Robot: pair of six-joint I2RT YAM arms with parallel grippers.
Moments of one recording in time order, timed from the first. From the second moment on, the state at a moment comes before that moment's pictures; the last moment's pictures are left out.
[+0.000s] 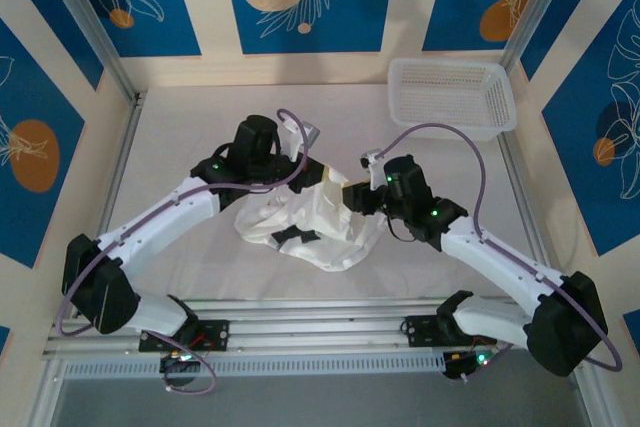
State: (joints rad) left arm -0.66 1.40 1.21 -0.35 0.49 -0.26; right arm 0.59 1.09 0.75 -0.23 -0.17 0.35
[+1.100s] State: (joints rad) left arm -0.61 1.40 1.21 -0.43 0.43 -0.25; right arm 0.80 1.24 0.82 -0.41 0.02 0.68
